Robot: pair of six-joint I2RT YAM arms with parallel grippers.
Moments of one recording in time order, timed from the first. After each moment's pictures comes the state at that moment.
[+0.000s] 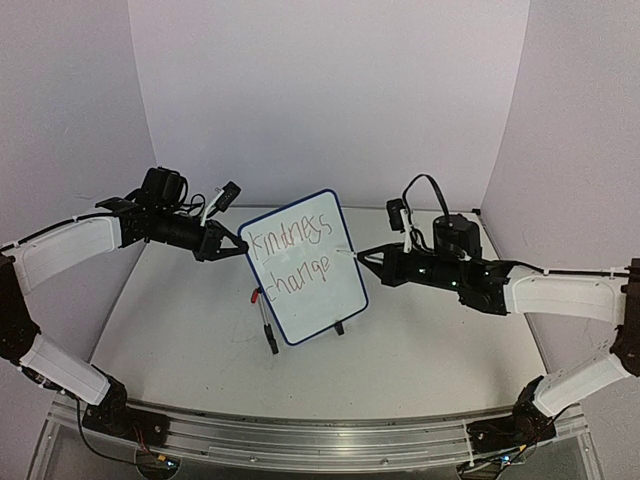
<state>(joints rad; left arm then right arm) -0.43 1.39 1.12 -0.45 0.73 0.12 0.76 1.37 0.81 0.26 -0.20 0.41</state>
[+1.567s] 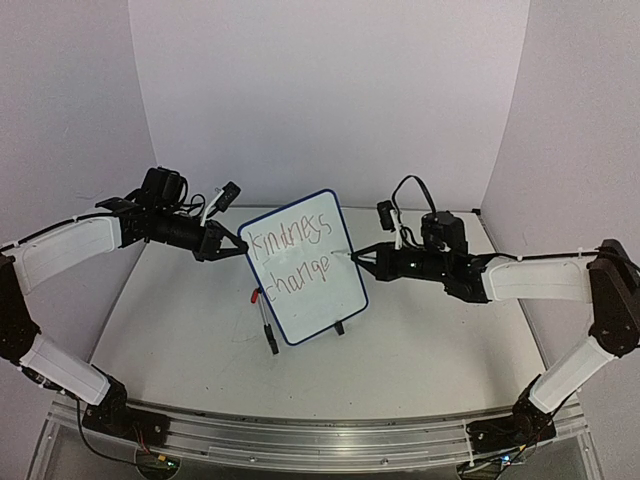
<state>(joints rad) -0.43 1.39 1.12 -0.45 0.73 0.12 0.67 1.54 0.87 0.34 -0.34 0.40</state>
